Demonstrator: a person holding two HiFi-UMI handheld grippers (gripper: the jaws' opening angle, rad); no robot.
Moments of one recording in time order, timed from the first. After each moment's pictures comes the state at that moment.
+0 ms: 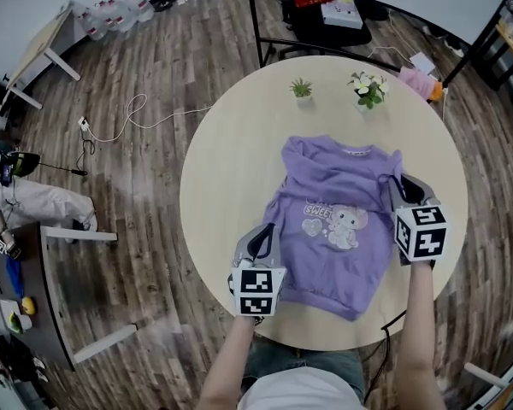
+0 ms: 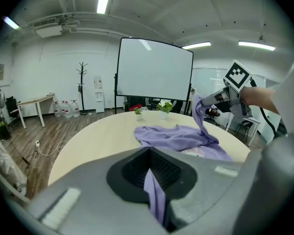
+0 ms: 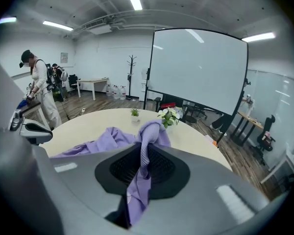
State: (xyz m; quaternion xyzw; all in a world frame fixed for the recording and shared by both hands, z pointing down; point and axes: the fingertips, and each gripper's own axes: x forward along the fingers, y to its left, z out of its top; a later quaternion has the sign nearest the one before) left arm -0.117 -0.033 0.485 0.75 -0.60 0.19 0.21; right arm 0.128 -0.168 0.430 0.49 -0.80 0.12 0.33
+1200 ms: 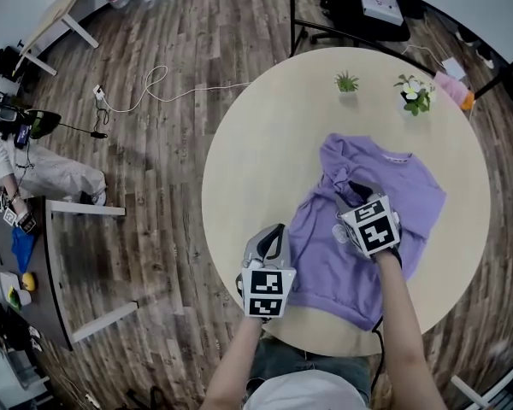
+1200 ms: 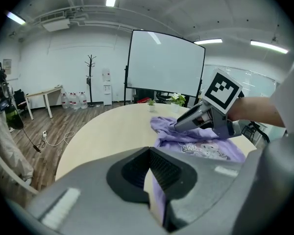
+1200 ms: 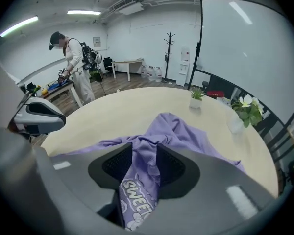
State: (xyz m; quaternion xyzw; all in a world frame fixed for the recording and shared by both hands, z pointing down) left arm -0.168 -0.029 0.520 0.71 -0.62 0.20 0.25; right arm -0.058 -0.148 0.553 0.28 -0.84 0.13 0.44
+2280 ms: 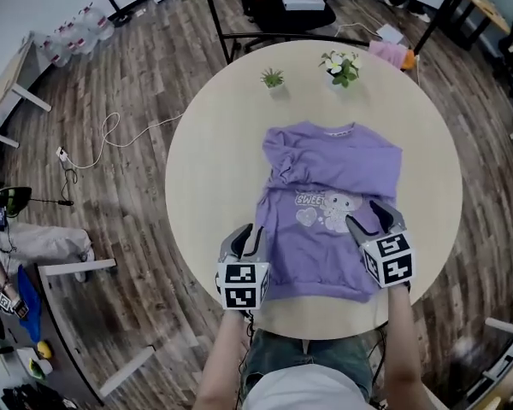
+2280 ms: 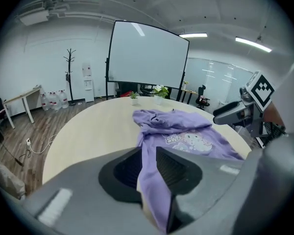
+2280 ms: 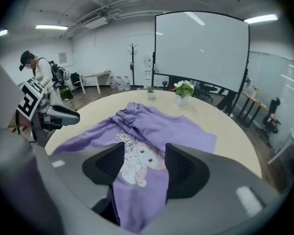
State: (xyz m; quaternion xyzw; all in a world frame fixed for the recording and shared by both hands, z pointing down) left arm -0.139 -0.029 0.534 0.77 -0.54 0.24 0.26; right arm 0.092 -0.061 0.516 0.45 -0.79 0.19 0.36
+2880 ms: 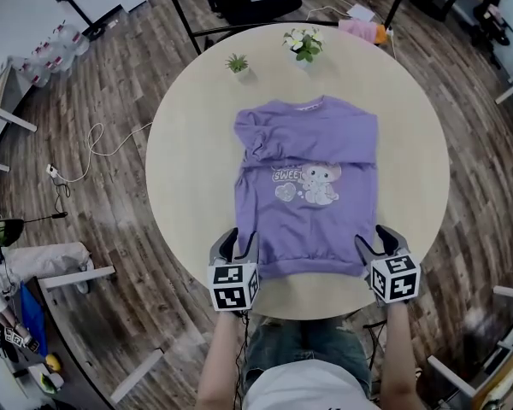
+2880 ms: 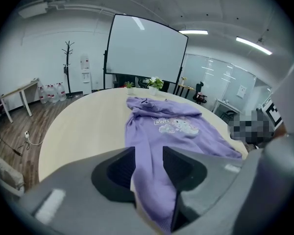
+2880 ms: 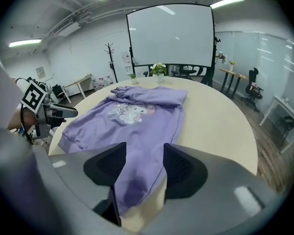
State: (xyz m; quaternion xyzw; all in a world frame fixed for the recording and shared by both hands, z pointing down) left arm -0.122 0.038 0.549 0.77 -0.51 0.26 0.29; right arm 0.169 0.084 0.553 0.53 -0.72 0.30 0.33
